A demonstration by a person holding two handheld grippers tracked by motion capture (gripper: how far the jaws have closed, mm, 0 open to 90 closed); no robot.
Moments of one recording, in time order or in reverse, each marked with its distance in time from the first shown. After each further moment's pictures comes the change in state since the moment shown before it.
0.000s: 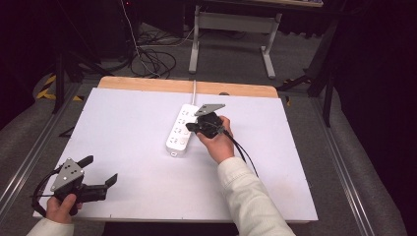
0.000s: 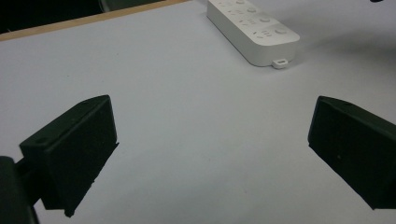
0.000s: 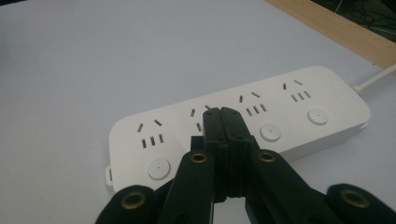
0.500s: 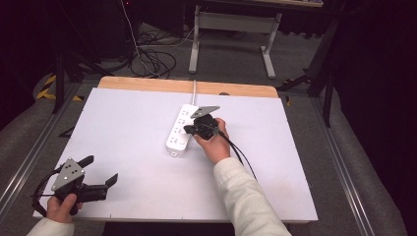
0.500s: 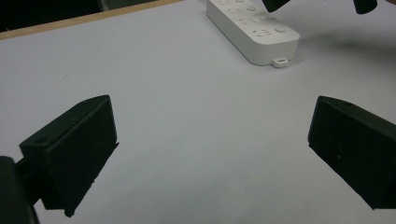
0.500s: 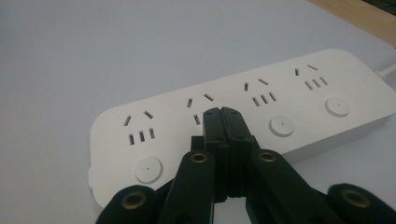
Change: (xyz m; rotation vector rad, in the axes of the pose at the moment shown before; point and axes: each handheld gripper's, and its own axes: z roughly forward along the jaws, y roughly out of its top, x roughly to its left) left arm 0.000 0.000 0.001 0.003 0.000 0.005; right arm -0.001 -0.007 0.020 0.032 0.004 0.006
